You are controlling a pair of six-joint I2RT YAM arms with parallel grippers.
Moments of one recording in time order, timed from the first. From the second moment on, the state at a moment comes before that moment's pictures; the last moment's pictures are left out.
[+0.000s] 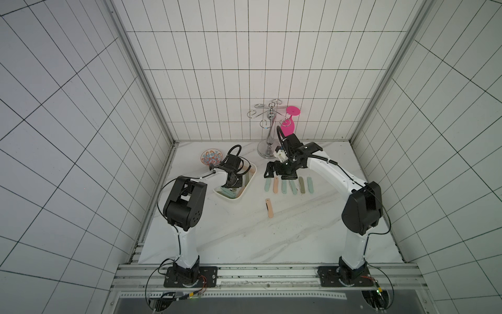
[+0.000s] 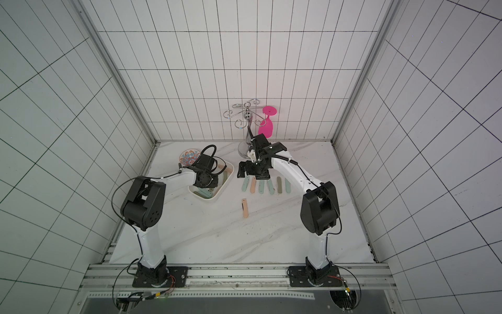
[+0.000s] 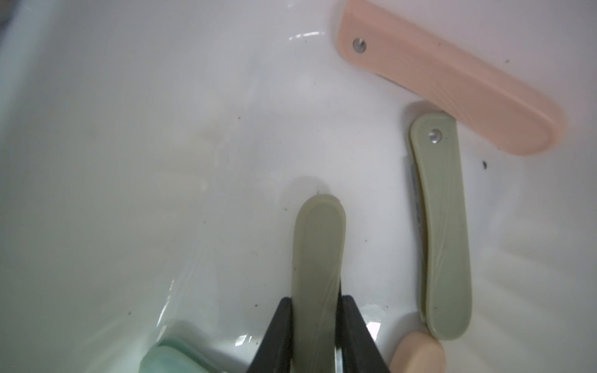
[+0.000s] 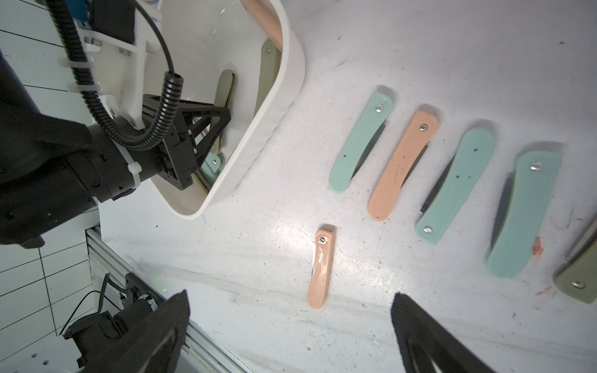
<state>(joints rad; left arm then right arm) -0.36 1.93 1.26 -0.45 -0.04 -0.33 0.50 1.91 1.77 -1.01 -0.36 0.38</state>
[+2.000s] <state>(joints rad) -0.35 1.52 1.09 -0.37 0.39 -0.46 0.60 2.17 1.92 -0.59 -0.70 0.71</state>
